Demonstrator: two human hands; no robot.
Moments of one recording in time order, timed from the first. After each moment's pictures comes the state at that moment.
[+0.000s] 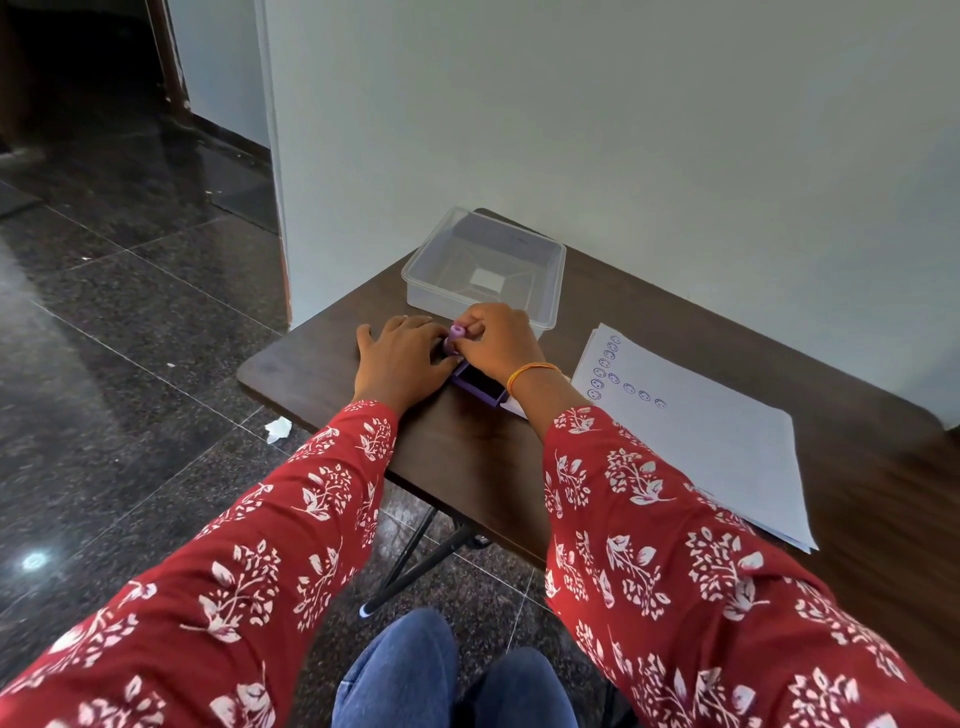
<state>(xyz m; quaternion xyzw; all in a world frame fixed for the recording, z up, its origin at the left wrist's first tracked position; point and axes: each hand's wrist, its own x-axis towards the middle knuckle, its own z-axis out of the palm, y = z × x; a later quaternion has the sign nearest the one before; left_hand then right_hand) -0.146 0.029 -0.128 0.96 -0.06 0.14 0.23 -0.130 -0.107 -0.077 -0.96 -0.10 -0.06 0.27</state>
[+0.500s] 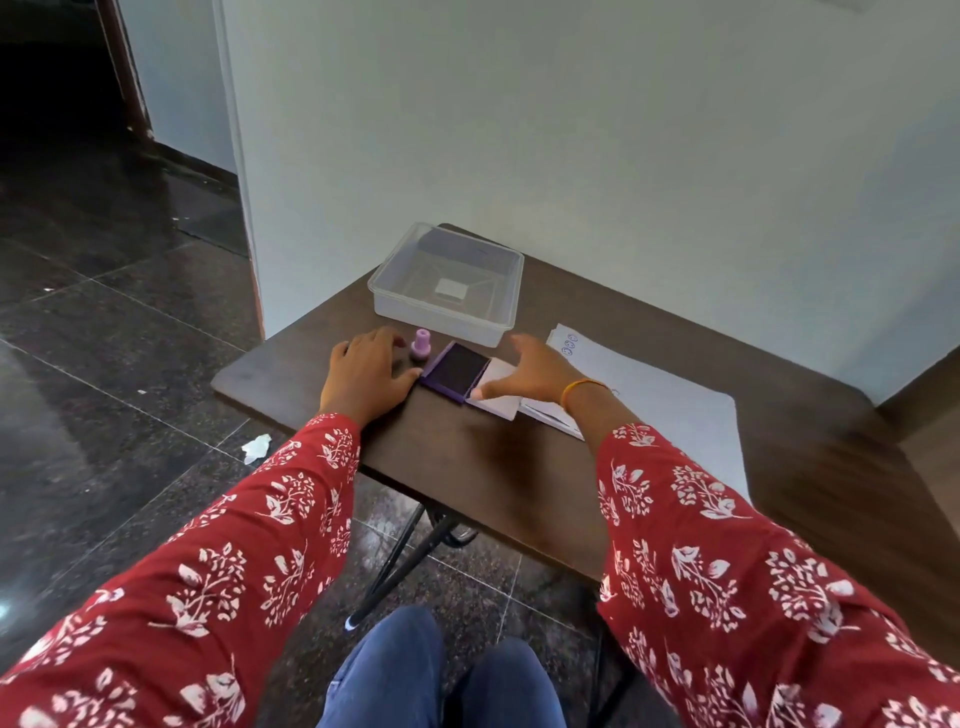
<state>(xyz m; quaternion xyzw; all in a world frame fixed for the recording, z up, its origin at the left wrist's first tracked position) -0.167 0.035 -0.126 0.94 -0.07 0.14 0.29 -0.174 -0.190 -0.058 -0.97 -0.01 0.08 0.23</state>
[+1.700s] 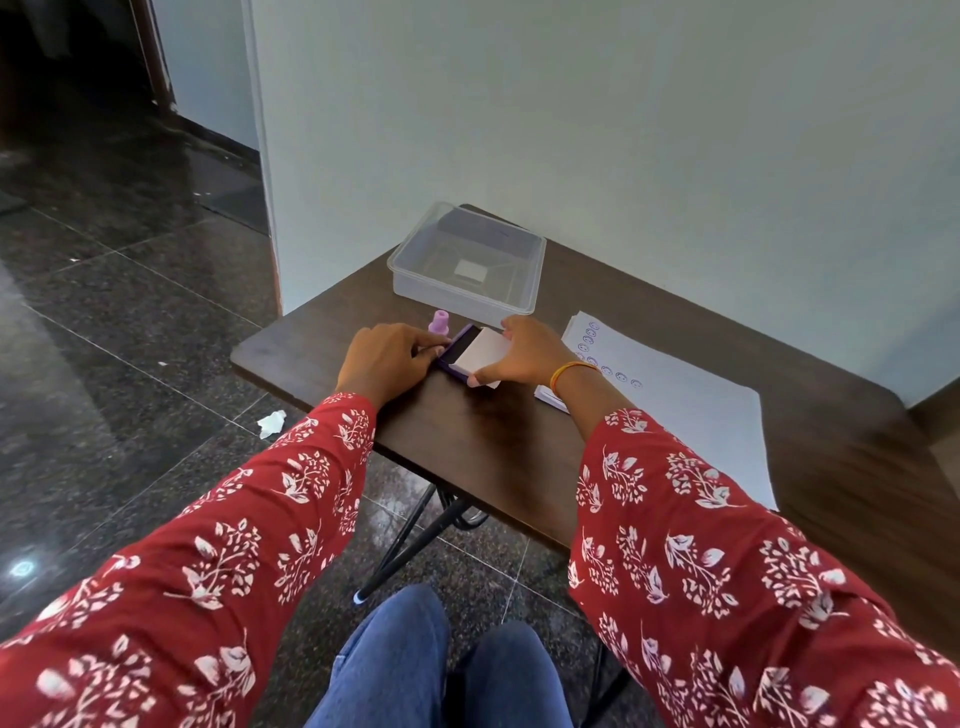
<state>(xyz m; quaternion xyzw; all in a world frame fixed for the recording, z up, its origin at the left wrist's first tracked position) -0.173 0.032 -0.123 0.95 -0.12 0.13 0.25 -0.162 -0.161 -0.068 -0.99 -0.06 0.05 0.14</state>
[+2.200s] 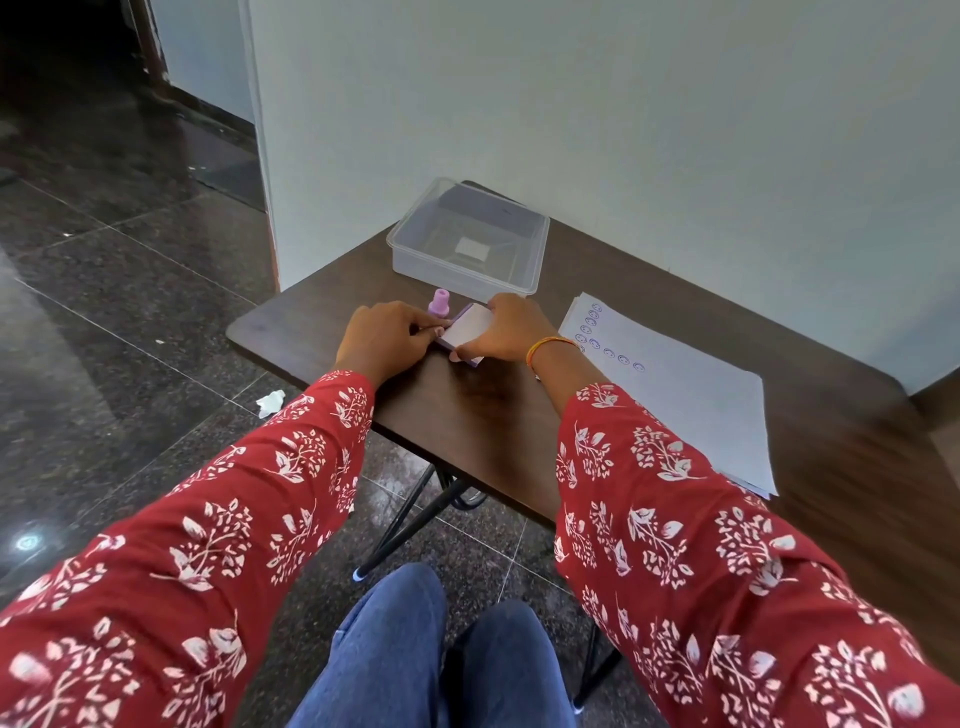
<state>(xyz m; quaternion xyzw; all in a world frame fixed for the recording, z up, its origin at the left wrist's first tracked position) -0.172 0.033 -0.121 0.95 -0.10 0.10 0.29 -0.155 -0.140 -0.070 -0.99 -0.05 0.04 0.13</state>
